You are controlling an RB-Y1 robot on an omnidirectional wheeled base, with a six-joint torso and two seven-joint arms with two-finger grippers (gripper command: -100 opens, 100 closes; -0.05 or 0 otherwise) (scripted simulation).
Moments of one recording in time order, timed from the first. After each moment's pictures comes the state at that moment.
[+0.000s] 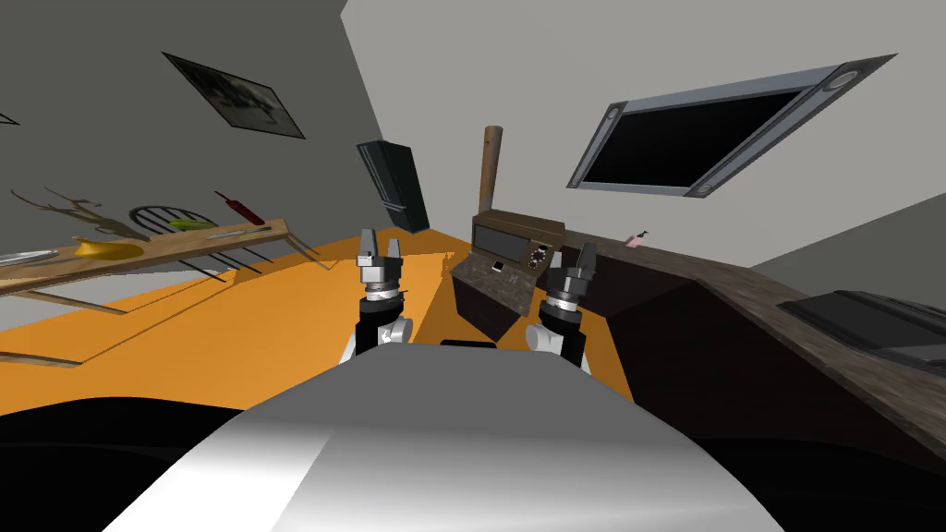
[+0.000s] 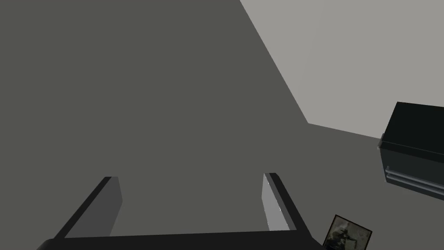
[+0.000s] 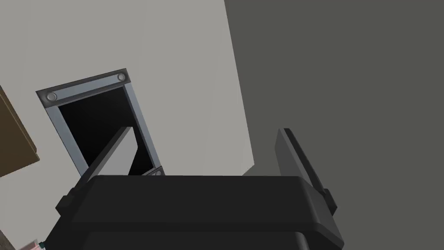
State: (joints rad) left arm 0.48 -0.03 -0.05 -2.34 -0.10 -0.54 -0.03; right arm 0.45 0.03 0.04 -2.30 -0.06 -0.53 0.14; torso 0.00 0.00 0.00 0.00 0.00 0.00
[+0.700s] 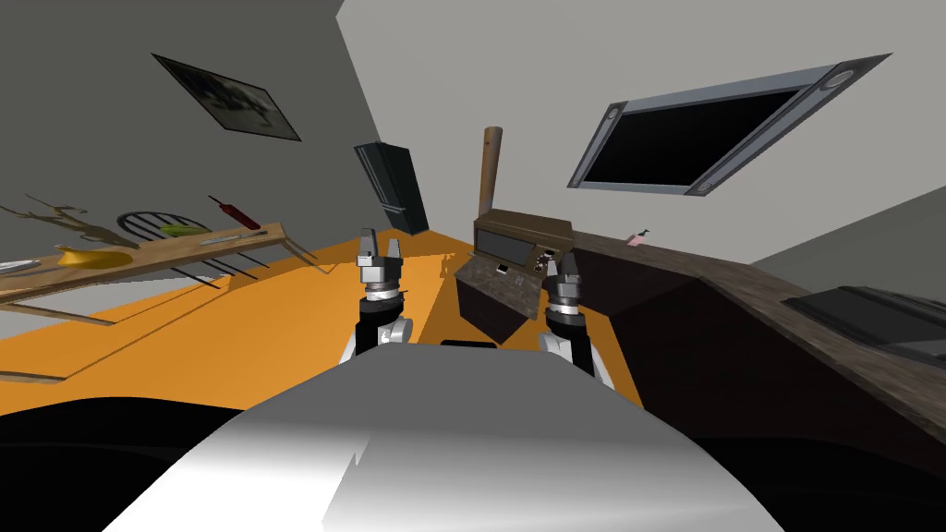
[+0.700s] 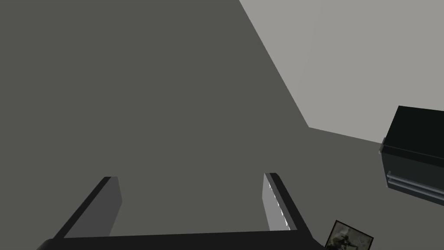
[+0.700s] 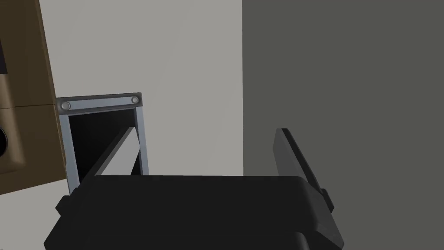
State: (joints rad) left arm 0.48 -0.03 -0.05 -2.34 -0.10 -0.54 -0.03; right arm 0.49 -0.16 -0.03 -2.24 -0.02 -0.50 0.12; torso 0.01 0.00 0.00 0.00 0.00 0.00
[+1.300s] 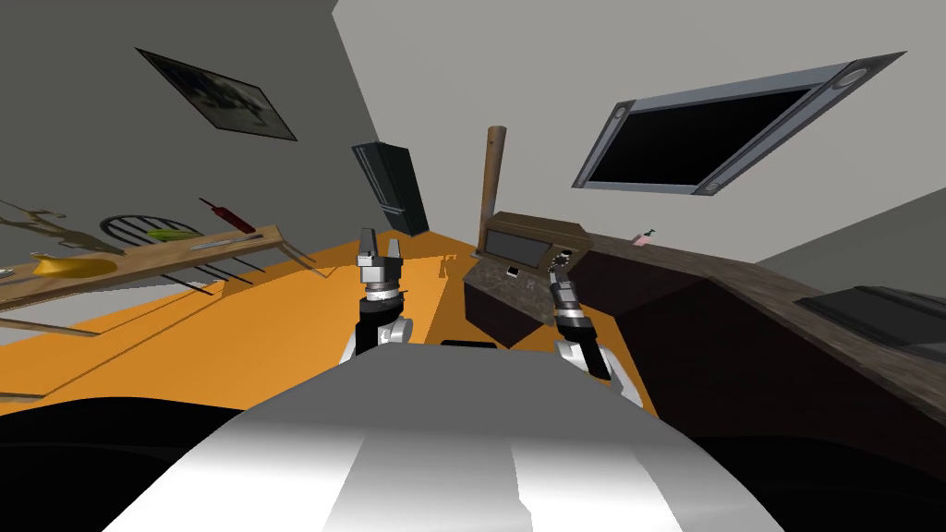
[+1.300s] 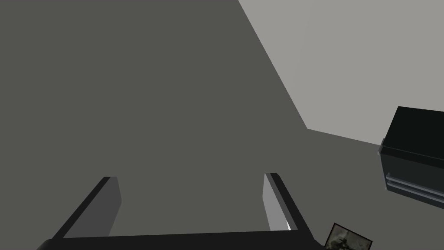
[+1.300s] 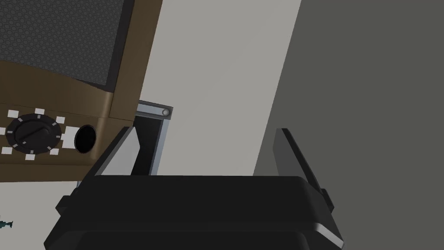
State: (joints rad) left arm 0.48 -0.03 -0.05 -2.34 -0.10 -0.54 -0.03; right arm 0.52 -0.31 -0.13 -2.11 0.04 -0.41 0.10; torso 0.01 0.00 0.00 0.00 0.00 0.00
